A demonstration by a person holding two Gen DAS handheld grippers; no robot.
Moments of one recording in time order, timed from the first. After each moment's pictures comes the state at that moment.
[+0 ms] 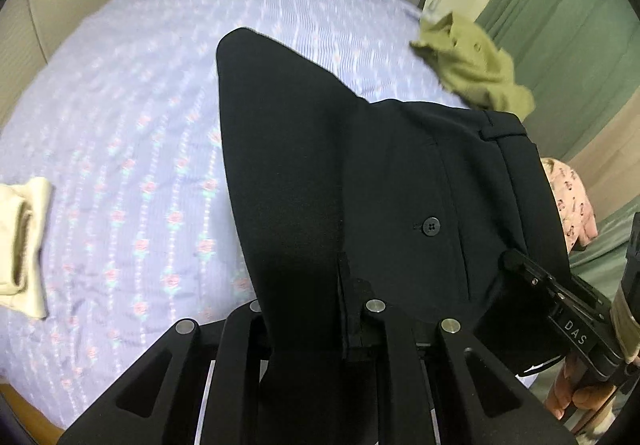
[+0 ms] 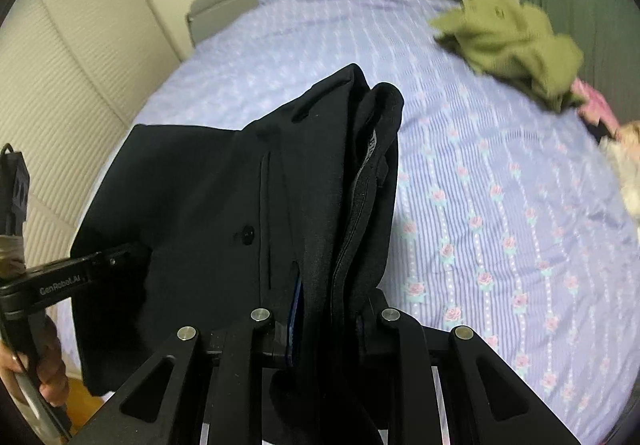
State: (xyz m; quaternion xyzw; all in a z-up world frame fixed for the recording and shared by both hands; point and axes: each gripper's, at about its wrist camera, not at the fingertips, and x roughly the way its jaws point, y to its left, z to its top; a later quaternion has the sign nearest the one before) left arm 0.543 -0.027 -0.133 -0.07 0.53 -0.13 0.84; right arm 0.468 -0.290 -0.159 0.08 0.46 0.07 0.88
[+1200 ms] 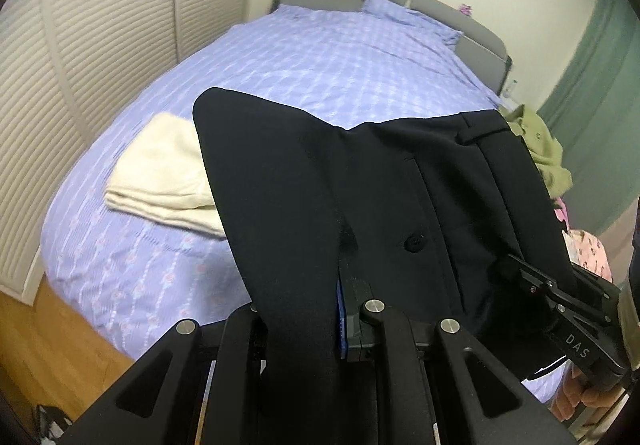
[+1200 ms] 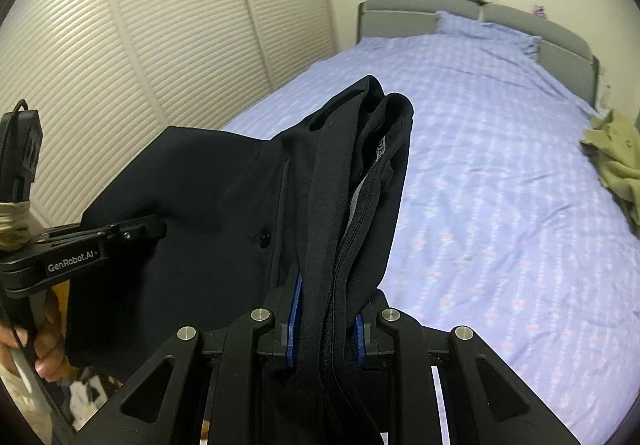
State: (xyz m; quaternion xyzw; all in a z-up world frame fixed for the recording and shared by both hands) left arm 0.351 0.241 -0.065 -0.13 0.46 0.02 0.88; right arm 0.338 -0.018 -0.090 -0.04 0.41 0.28 0.87
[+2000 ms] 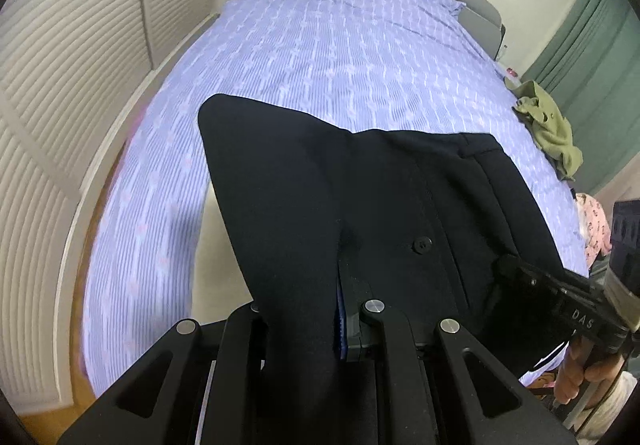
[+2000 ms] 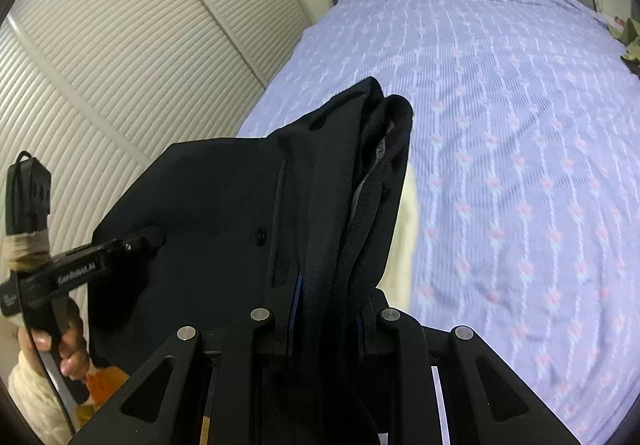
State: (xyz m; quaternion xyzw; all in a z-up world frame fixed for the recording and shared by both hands) left arm 0.535 0.580 -0.134 -0.09 0.52 -0.09 0.85; right arm 0.457 0.262 -0.175 0.10 0.49 0.21 0.84
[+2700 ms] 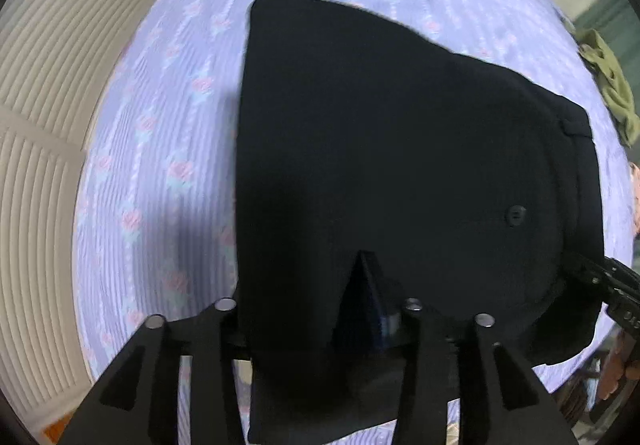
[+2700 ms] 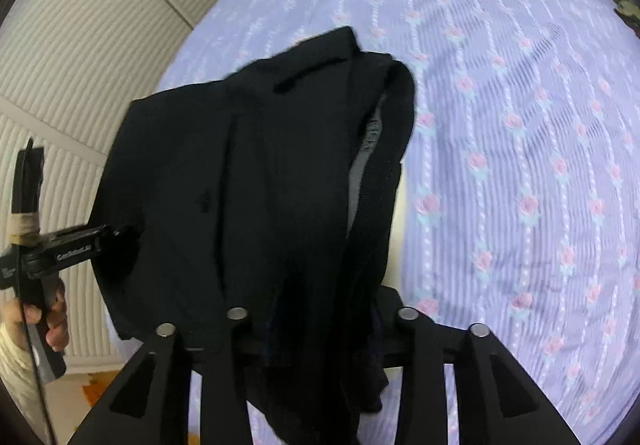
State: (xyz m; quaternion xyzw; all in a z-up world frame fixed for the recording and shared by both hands) left arm 0.606 0.620 -0.290 -0.03 0.64 -0.03 0.76; right arm 0.505 0.268 -0.307 0.08 0.60 0.13 0.79
